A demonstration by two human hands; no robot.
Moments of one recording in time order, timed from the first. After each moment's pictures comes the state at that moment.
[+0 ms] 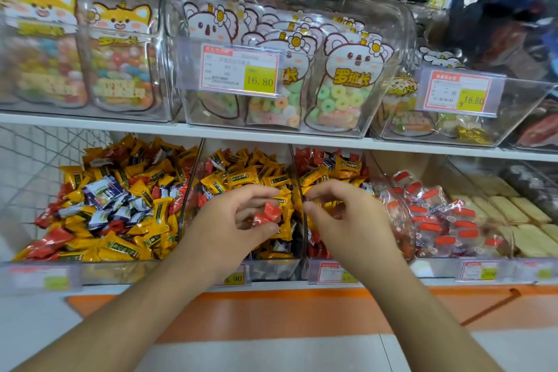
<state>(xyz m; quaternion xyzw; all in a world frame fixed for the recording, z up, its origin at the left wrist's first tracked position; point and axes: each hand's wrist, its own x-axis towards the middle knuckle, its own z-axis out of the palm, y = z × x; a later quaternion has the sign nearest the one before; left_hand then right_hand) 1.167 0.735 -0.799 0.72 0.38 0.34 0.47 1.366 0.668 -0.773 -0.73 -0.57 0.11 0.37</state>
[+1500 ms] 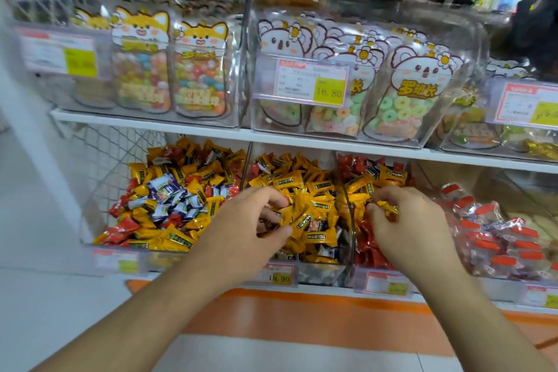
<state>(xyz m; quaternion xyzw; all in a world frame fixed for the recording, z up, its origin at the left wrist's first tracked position) 1.117 0.733 -0.786 0.79 0.43 0.31 0.29 1.371 0.681 -0.776 -0.78 -0.57 -0.03 0.26</state>
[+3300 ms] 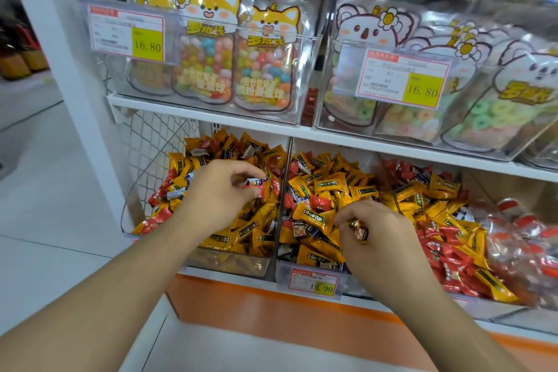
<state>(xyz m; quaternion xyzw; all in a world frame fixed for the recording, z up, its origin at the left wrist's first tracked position) 1.038 0.824 -0.813 0.71 0.56 0.33 0.28 1.278 0.709 -0.800 -0.67 -0.67 0.08 0.30</state>
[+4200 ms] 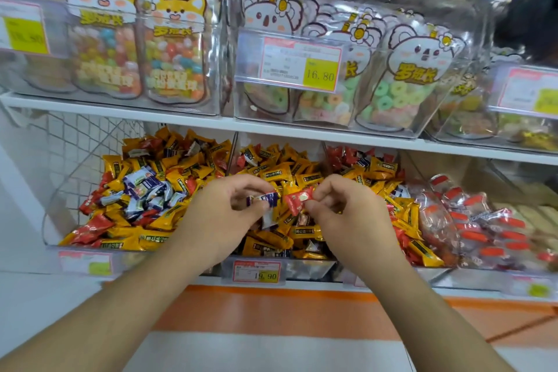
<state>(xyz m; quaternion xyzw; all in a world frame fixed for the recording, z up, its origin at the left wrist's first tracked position) 1.121 0.765 -0.804 0.72 0.46 0.36 0.38 1.321 0.696 -0.784 -0.69 -0.58 0.16 0.41</state>
